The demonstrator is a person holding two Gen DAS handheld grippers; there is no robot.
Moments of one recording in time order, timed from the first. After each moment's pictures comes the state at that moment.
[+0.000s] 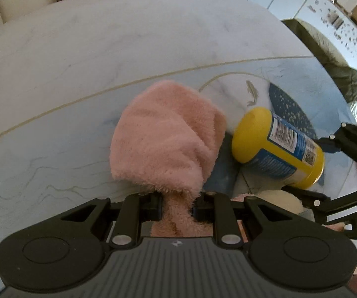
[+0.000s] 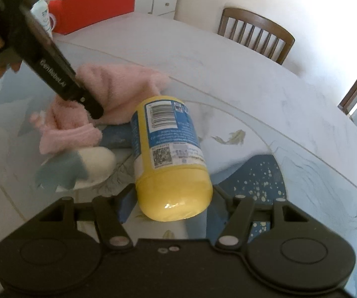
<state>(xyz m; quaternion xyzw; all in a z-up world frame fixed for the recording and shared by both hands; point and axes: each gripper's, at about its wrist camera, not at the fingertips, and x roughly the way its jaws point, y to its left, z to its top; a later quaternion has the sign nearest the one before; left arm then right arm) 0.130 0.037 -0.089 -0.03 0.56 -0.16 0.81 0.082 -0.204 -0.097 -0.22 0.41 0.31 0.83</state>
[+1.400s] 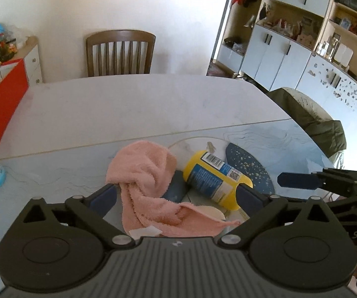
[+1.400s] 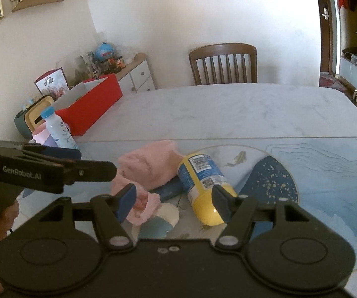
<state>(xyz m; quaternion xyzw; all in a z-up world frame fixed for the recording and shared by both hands) -0.002 0.001 0.011 -0.05 0.38 -0.10 0.92 0.020 -0.246 -0.024 0.02 0.36 0.29 0.89</state>
